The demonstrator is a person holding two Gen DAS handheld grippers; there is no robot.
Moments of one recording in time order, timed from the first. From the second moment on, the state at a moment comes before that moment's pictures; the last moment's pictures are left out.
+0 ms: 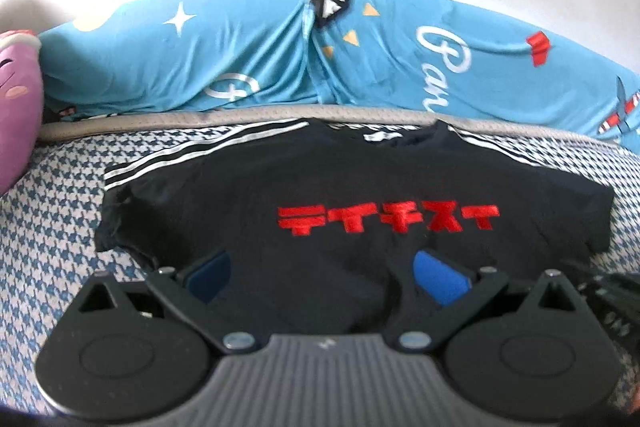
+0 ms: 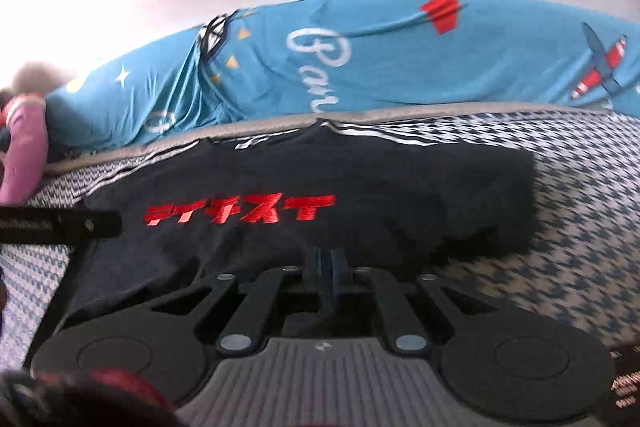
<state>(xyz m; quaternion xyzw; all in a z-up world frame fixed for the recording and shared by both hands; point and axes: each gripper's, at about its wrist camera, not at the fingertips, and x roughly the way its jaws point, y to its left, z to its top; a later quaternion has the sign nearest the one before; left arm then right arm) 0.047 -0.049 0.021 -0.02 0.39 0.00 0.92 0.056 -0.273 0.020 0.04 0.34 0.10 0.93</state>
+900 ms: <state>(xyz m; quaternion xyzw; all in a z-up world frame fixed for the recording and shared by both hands) 0.060 -0.028 0.002 -0.02 0.41 0.06 0.91 0.108 -0.188 -0.039 -0.05 0.31 0.19 0.93</state>
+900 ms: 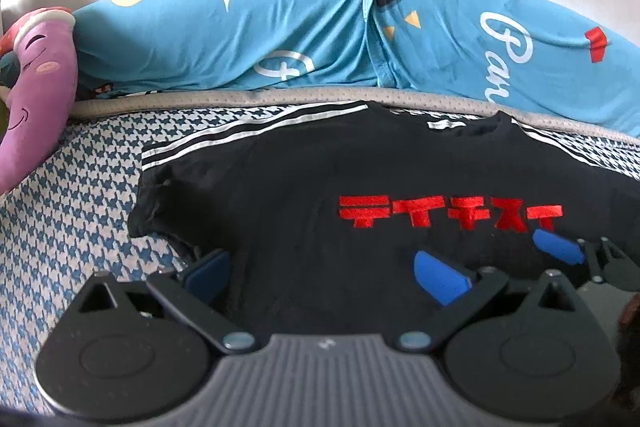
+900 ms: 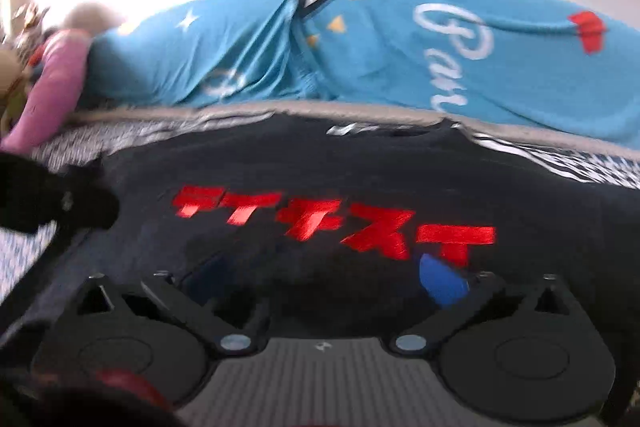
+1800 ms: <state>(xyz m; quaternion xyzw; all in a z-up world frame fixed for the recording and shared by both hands) 0.054 -0.021 0.012 -0.02 0.39 0.07 0.92 0.105 -0.174 -0.041 -0.10 0.31 0.17 0.93</state>
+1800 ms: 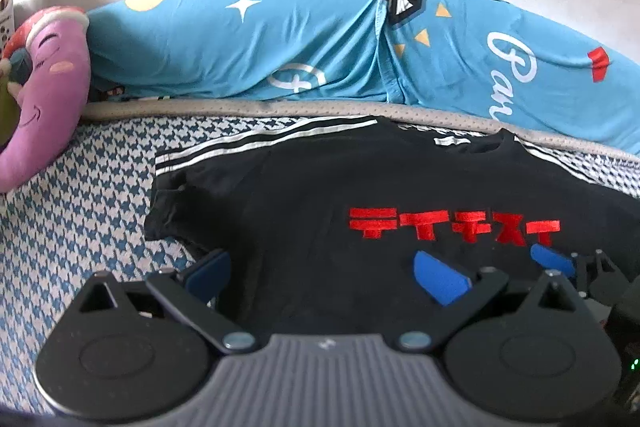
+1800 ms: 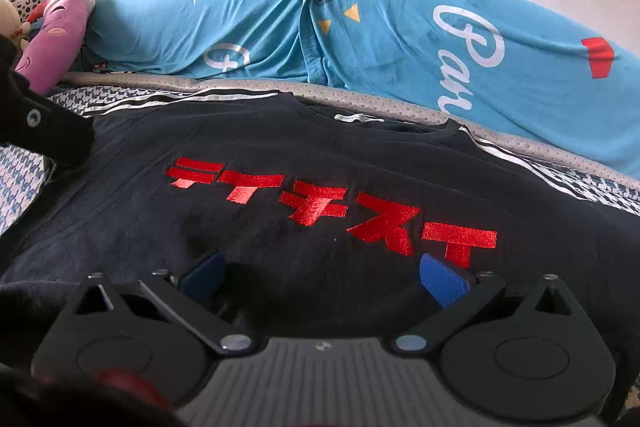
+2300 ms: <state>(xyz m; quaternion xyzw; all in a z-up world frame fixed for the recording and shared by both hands) 0.057 -0.033 0.004 0.00 0.40 0.06 0.92 0.103 -0.172 -0.041 -0.10 0.31 0.17 0.93</state>
